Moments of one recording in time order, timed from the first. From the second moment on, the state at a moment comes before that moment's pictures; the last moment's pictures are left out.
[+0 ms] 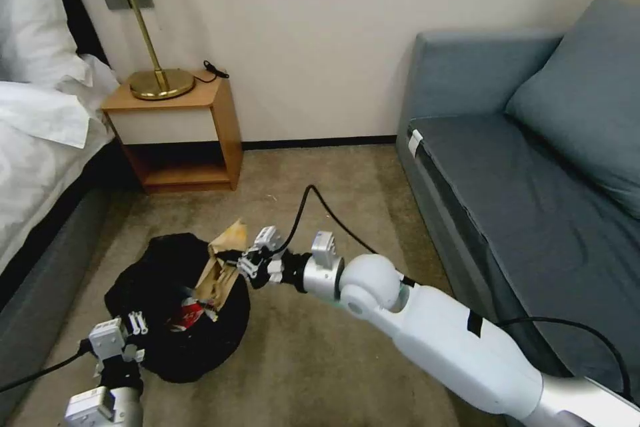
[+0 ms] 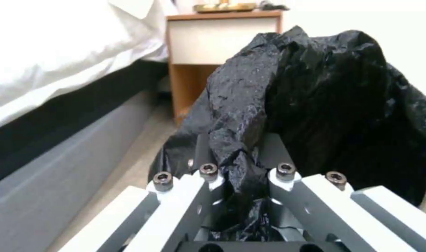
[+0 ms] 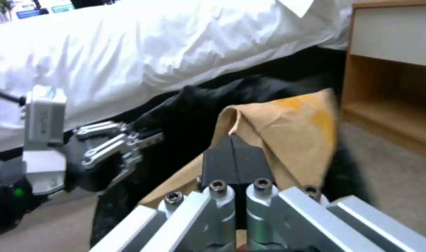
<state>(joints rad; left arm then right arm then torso) 1.79 -1.61 -0.85 -2.13 -0.15 -0.11 0.00 -0.64 1.18 -0.45 1.81 0.64 -0.30 -0.28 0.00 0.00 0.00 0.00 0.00</state>
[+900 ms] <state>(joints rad) 1.78 -1.61 -0.84 -2.12 -0.14 -0.14 0.03 -0.68 1.18 -0.50 1.71 0.55 -0.21 -0.15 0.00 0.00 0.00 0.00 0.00</state>
